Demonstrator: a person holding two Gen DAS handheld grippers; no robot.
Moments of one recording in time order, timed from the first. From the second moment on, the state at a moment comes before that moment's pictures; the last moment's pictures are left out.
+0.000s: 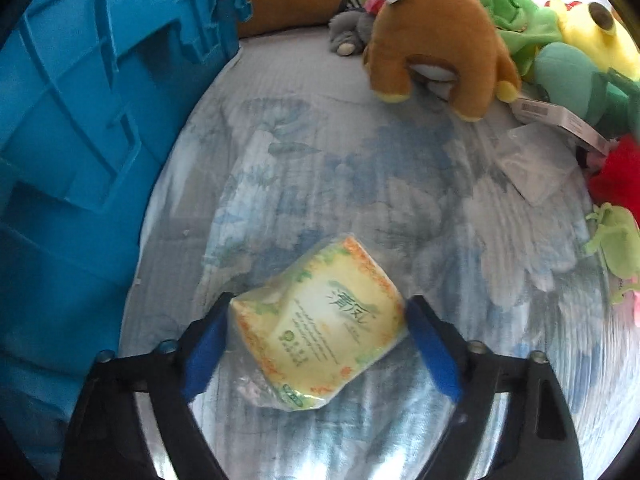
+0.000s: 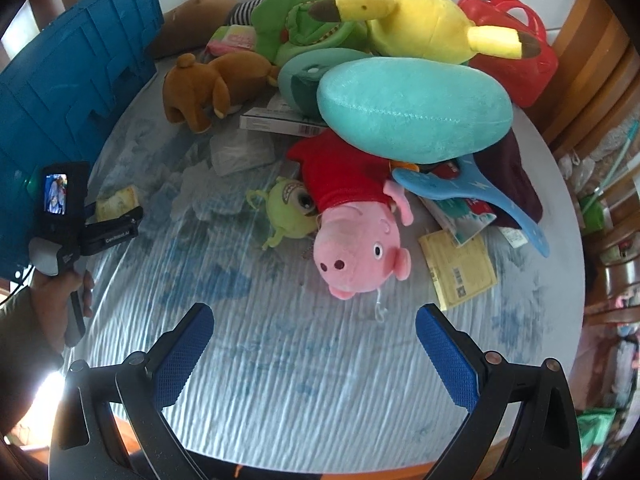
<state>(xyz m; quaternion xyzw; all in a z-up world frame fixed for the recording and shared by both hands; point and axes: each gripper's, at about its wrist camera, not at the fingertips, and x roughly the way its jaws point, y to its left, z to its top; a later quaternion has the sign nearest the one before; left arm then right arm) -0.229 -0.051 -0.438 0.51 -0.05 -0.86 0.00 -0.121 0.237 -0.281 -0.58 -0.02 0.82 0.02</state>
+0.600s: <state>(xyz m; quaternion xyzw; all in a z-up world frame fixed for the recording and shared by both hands) -0.211 -0.008 -0.390 0.48 -0.04 -0.88 -0.02 -0.121 0.319 -0.313 -0.56 -0.02 0.82 0.07</state>
